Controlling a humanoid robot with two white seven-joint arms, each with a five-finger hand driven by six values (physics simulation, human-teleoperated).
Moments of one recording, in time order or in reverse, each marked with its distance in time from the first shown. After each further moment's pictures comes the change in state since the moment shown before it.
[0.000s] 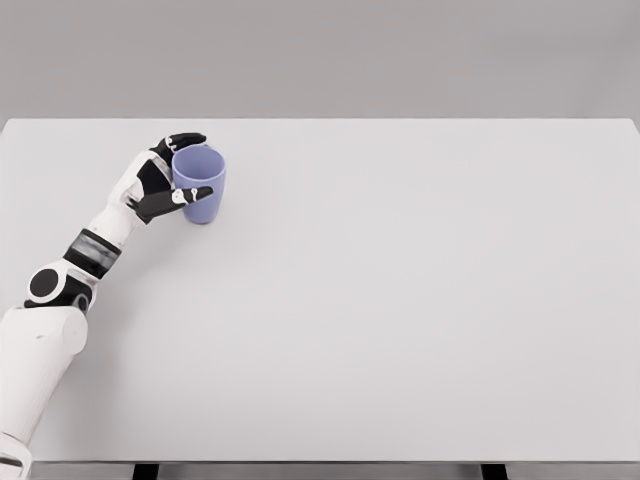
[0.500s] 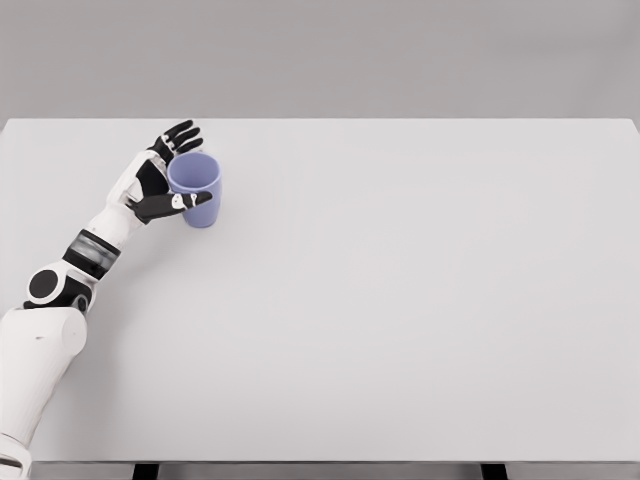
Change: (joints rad) left arm 0.002 0.001 0.003 -0.001 0.000 -0.011 0.000; right arm 0.000 0.000 0.000 0.000 0.000 0.000 0.000
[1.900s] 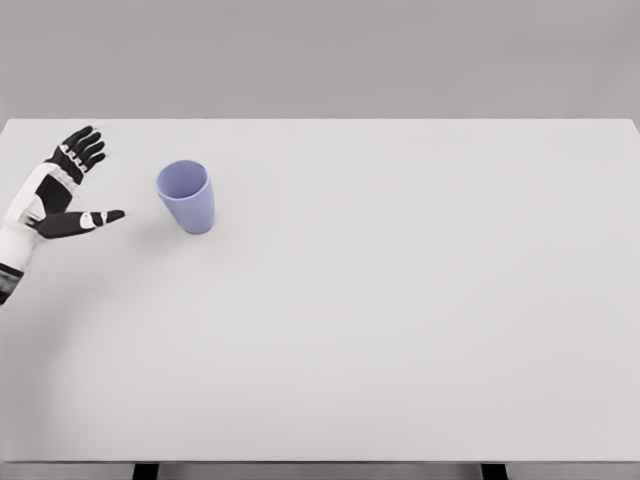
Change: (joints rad) left arm 0.130 0.217 0.099 -0.071 -0.022 -0.140 0.000; right arm 0.000 0.000 0.000 0.000 0.000 0.000 0.000
